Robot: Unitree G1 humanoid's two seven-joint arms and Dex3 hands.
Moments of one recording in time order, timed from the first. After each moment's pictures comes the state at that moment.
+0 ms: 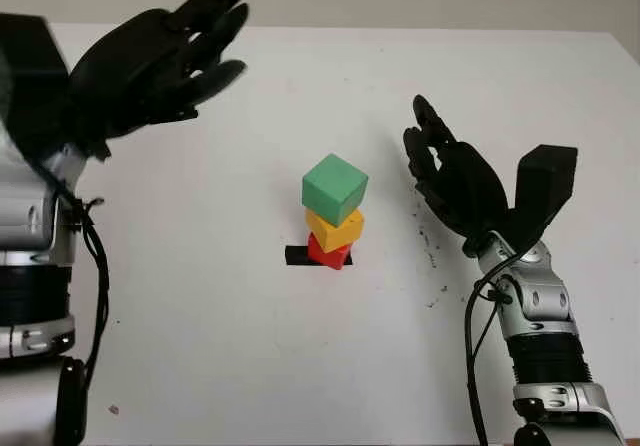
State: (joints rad) left arm -0.62 0.47 0.23 0.12 -0.24 0.12 -0.57; right arm -0.46 -0.22 -0.09 0.27 0.18 0.15 0.35
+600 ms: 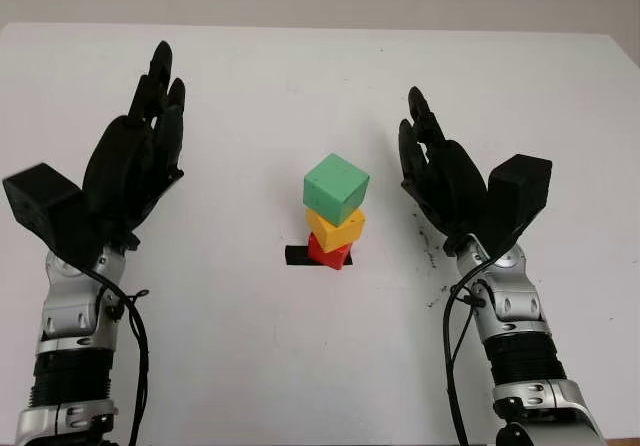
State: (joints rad) left arm -0.36 0.31 0.24 0.24 -0.22 -0.15 -0.37; right arm -0.48 -0.14 -0.08 0.35 0.14 -0.02 0.26
